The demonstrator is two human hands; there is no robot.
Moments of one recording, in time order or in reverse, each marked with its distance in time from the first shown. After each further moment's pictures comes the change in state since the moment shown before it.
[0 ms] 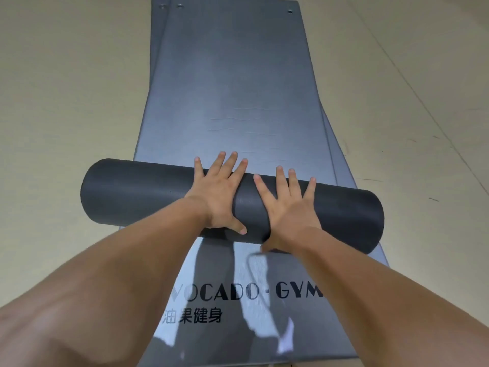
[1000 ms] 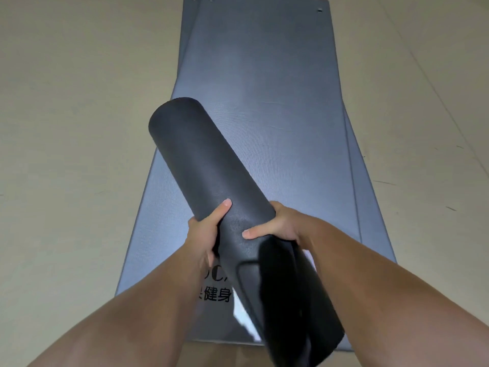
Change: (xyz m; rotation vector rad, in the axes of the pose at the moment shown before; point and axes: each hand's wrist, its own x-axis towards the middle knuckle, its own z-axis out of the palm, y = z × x) left_hand -0.085 0.013 0.084 -2.156 0.174 -0.930; right_hand -0.003 -0.030 0.010 1.225 -0.544 0.186
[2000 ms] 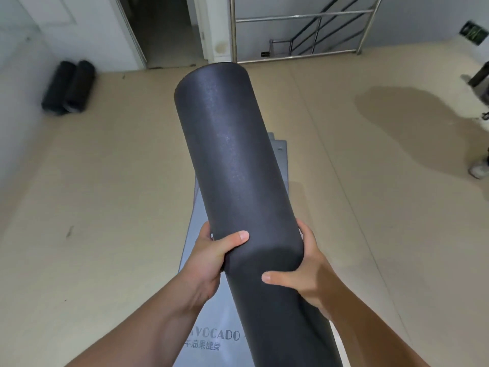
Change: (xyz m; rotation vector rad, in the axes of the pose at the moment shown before) left_hand -0.482 0.350 0.245 0.226 -0.323 0.341; right_hand -0.507 -0.282 -0.244 0.396 0.204 -0.460
